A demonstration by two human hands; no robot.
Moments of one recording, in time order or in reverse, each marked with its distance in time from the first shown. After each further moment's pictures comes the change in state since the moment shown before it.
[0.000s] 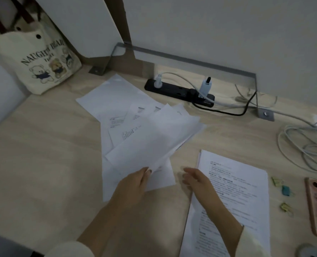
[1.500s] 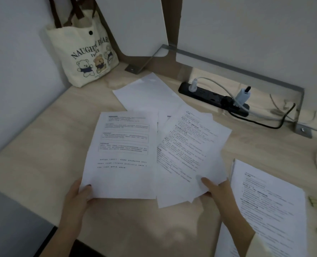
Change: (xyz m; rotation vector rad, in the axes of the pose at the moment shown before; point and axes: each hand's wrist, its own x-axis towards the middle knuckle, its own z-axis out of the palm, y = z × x) left_hand -0.076 -0.136 -0.107 -0.946 0.462 -0.599; right_hand 0.013 -0.006 0.052 0.252 0.131 0.051
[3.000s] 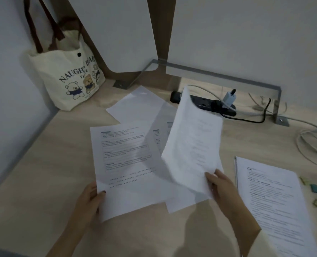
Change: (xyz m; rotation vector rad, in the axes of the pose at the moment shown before) left_hand 0.078 0.038 -0.018 0.385 -0.280 0.028; right_hand -0.031 -0.035 0.053 0.285 0.001 0.002
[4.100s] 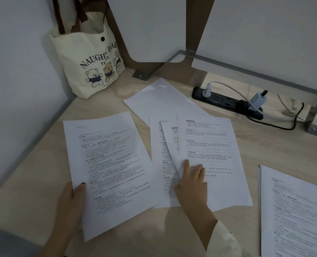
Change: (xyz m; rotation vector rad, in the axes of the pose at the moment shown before) left_hand 0.017 -0.027 -0.048 0.051 0.337 0.003; right_hand 0.025 0.046 0.115 -1.598 0.110 -0.228
